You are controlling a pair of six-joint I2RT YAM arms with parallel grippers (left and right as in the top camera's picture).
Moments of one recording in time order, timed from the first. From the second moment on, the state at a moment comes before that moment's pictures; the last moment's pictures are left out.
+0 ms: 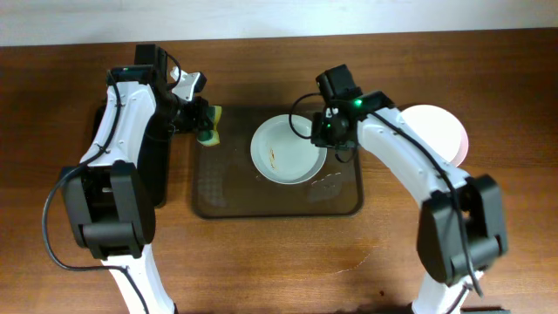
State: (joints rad) left arm 0.01 2.13 1.80 -1.07 0.47 0.11; right arm 0.37 1.95 1.50 -0.79 -0.02 0.49
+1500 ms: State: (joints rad) left arm -0.36 2.13 1.55 -0.86 0.07 -0.18; right arm 0.41 2.12 1.48 -0.73 -0.29 0.60
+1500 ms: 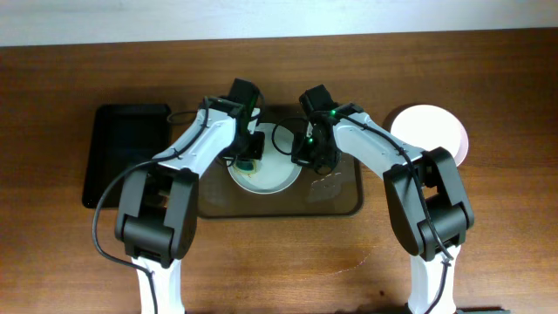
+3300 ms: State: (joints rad) left arm -0.12 2.14 1.85 -1.12 0.64 0.04; right arm 0.41 2.13 1.48 -0.70 -0.54 0.45
